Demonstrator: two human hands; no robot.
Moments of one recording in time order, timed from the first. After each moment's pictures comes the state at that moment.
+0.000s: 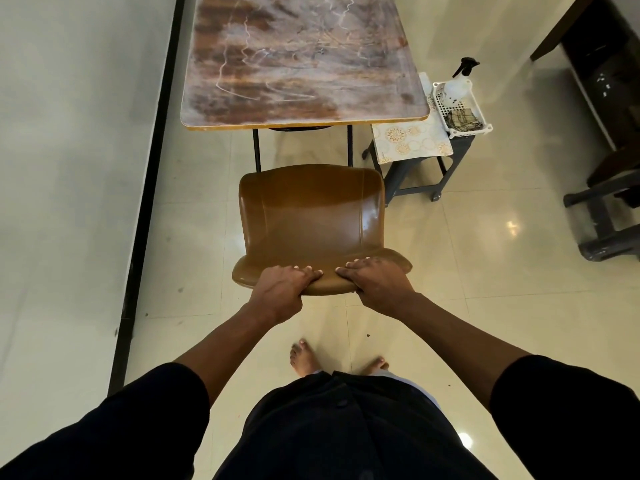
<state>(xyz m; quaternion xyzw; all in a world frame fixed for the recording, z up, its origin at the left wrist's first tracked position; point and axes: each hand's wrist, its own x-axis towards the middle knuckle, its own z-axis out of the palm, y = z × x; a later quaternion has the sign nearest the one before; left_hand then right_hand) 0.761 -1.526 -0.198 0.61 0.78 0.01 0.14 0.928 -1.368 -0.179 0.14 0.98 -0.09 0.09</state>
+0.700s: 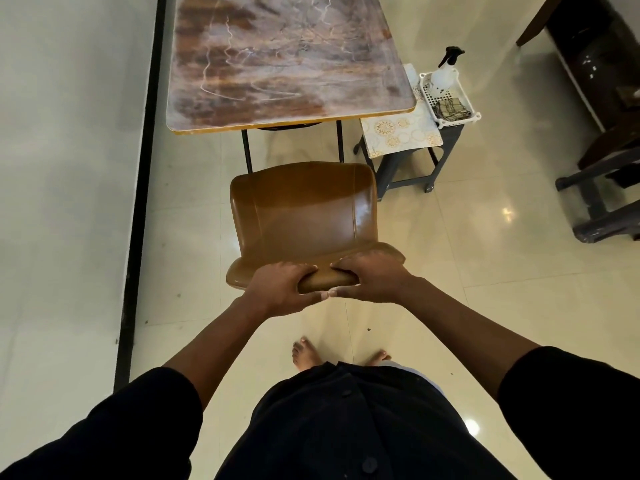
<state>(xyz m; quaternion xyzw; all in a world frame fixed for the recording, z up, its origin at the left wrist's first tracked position) 0.755 -1.516 -0.184 0.59 0.77 0.01 0.24 0.928 -1.355 -0.168 0.17 0.95 -0.21 0.16</state>
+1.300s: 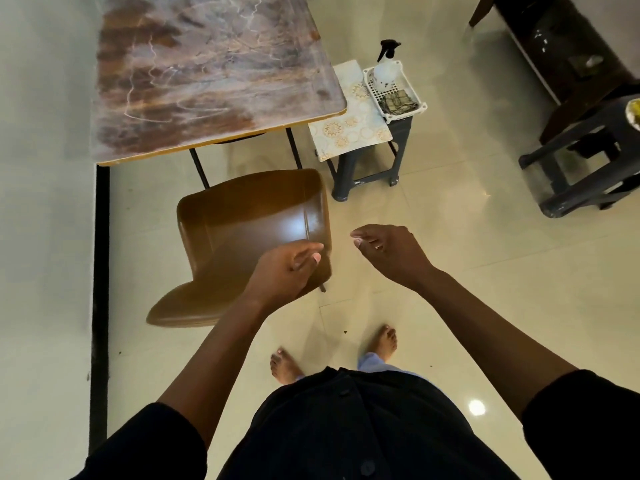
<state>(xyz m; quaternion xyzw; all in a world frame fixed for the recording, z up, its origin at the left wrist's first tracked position) 0.851 -1.389 -0.134 0.49 0.76 0.27 0.32 1.046 -1.234 -0.143 0.40 0.83 -0.38 -0.07</state>
